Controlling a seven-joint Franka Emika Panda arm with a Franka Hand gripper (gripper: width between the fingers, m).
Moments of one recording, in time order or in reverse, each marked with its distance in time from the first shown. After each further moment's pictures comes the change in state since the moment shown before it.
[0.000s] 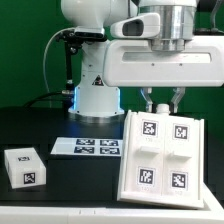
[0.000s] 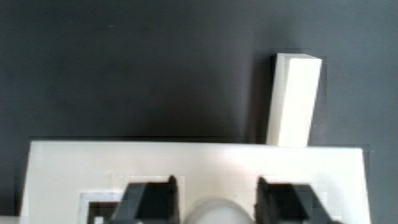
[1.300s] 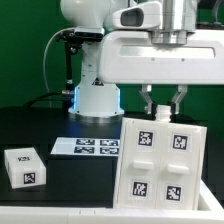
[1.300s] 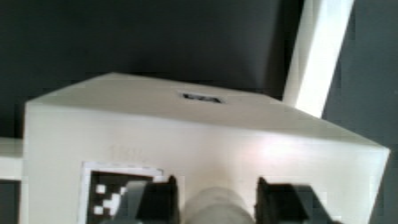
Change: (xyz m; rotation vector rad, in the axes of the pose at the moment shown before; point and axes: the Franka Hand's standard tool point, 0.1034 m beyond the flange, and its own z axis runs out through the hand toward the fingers) arm 0.051 0.016 -0.008 -0.020 0.061 -0.029
